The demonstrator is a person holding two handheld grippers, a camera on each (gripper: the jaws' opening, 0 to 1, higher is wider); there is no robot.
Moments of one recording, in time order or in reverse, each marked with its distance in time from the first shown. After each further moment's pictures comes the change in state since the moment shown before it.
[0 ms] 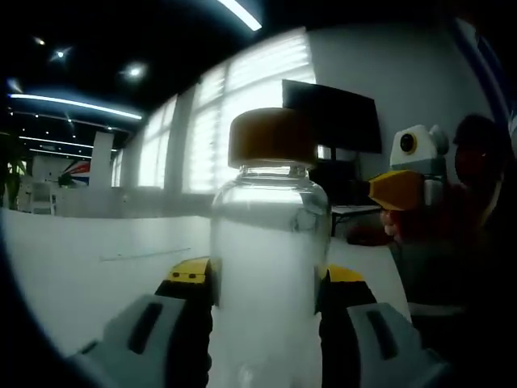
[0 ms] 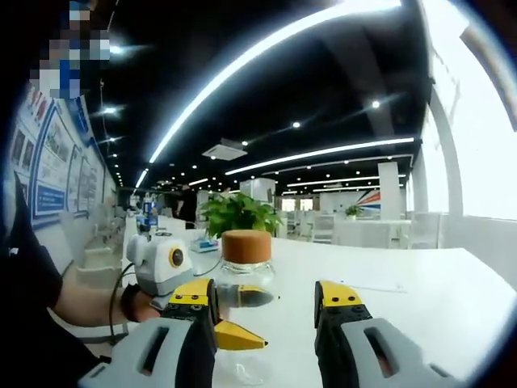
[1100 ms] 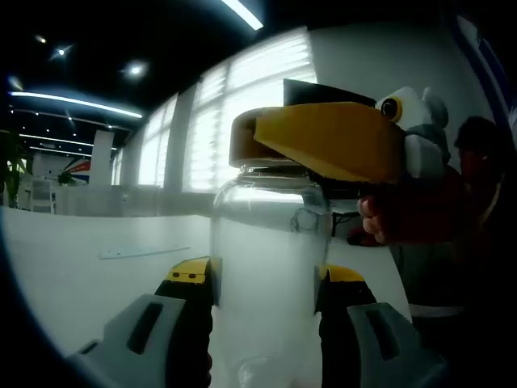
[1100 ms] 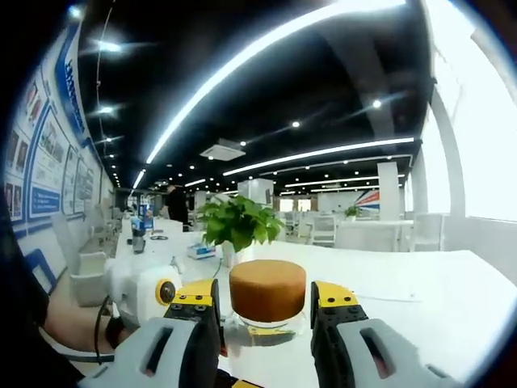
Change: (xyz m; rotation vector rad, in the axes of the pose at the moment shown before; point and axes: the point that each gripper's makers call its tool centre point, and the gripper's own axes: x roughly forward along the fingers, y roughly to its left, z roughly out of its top) left arm 0.005 0.005 -0.001 -0.009 0.003 0.001; right arm 0.061 0.016 0.011 0.006 0.003 -0.016
